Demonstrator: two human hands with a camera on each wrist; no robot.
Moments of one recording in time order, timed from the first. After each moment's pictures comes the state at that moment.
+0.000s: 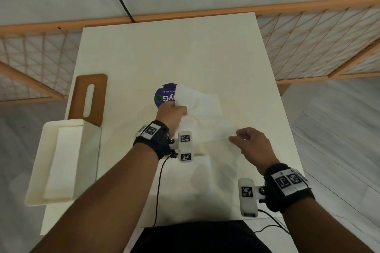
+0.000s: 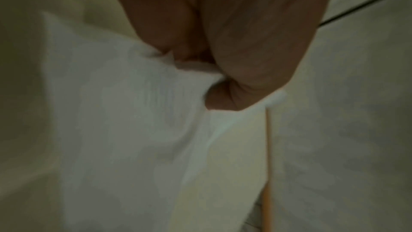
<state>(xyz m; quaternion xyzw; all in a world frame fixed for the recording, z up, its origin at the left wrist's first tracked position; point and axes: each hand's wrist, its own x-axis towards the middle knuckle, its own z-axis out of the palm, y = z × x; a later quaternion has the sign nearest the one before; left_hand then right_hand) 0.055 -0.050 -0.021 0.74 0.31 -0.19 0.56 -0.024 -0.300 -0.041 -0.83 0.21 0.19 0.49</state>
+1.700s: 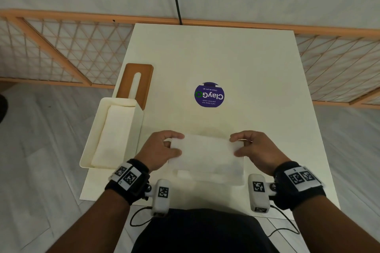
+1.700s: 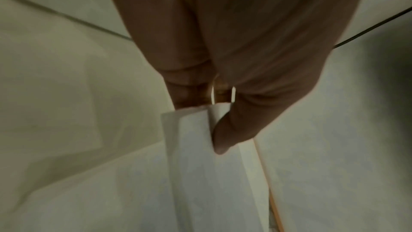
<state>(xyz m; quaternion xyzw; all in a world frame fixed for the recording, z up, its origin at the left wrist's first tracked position) -0.112 0.095 0.006 0.75 0.19 -0.19 0.60 -0.047 -0.206 -0.011 -0.75 0.07 0.32 0.57</state>
